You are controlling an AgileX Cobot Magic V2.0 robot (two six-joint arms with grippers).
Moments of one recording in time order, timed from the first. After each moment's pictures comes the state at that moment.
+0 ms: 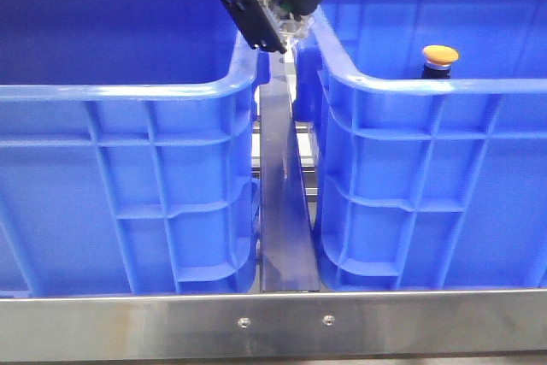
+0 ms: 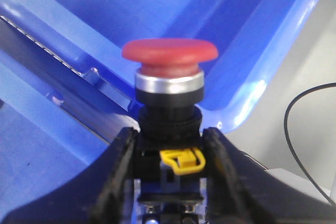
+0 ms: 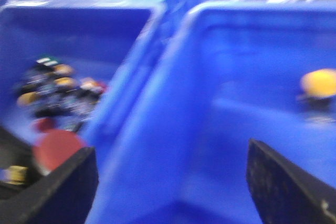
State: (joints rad) left arm -0.89 1.42 -1.29 -0.08 0.81 0.03; right arm 0.16 0.85 -0.73 0.95 0.48 -0.71
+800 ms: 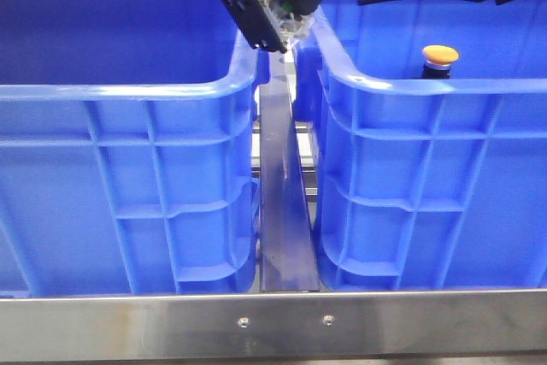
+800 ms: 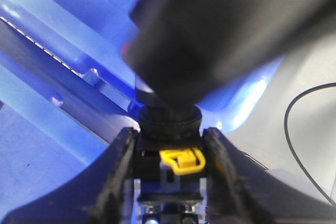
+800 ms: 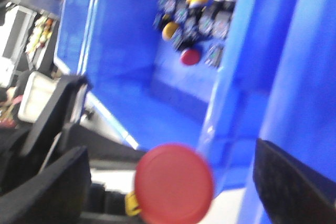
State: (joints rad) left arm -0.89 1.42 -1.29 -0.08 0.80 0.03; right arm 0.16 1.30 -0.91 1.32 0.96 -0.69
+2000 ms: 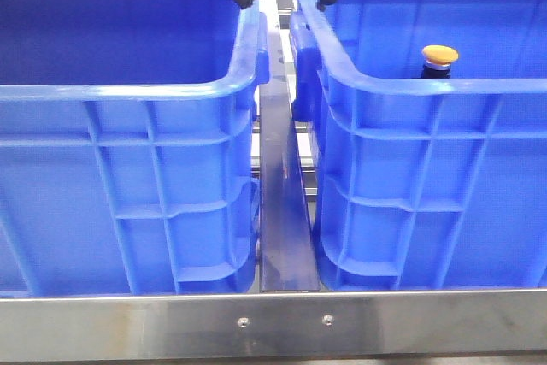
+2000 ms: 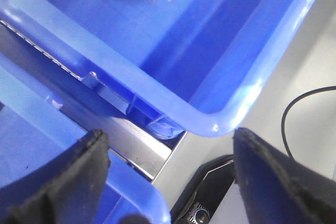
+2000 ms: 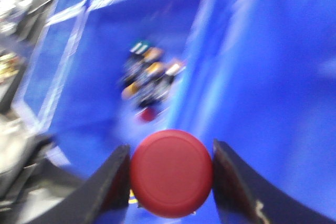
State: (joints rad) left arm -0.89 1.41 -1.29 -0.08 0.80 0.03; right arm -0.13 1.28 -1.00 1.27 0.98 -0.84
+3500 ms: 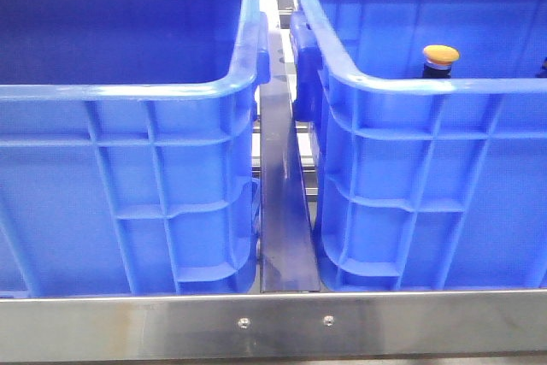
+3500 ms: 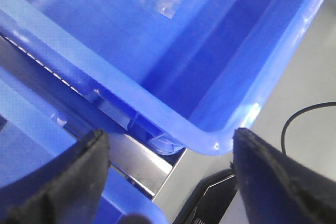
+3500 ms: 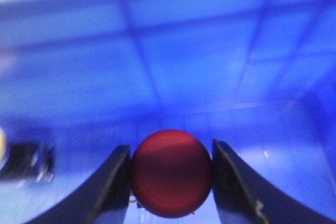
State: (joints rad) left arm -0.89 1.41 -1.29 -0.09 0.75 0.03; right arm -0.22 1.62 -1.05 1.05 0.16 -0.99
